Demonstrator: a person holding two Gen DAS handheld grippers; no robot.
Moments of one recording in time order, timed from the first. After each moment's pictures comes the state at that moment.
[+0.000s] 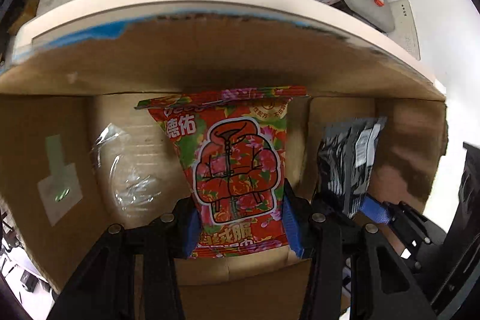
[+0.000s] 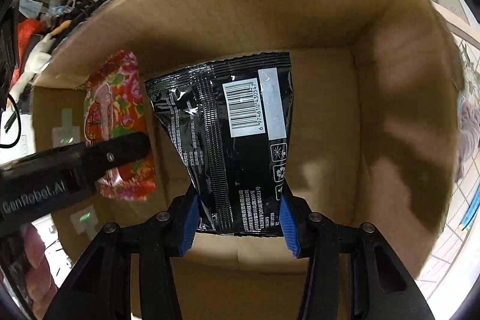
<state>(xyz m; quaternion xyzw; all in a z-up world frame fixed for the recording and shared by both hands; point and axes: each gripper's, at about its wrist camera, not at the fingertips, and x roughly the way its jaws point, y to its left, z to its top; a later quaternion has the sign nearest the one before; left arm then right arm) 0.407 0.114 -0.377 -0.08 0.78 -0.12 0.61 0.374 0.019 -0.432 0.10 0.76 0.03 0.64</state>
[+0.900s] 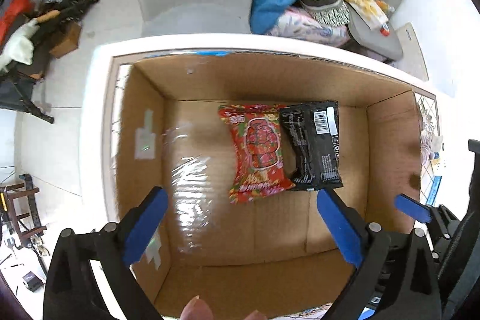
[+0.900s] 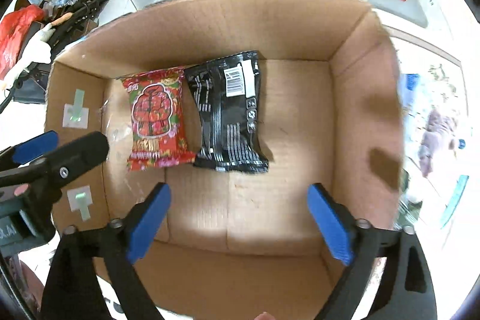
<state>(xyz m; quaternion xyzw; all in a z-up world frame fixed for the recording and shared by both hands) 0.341 0.145 -0.288 -0.03 0.69 -0.05 0.73 0.311 0.036 -0.364 0.05 0.73 0.02 0.68</state>
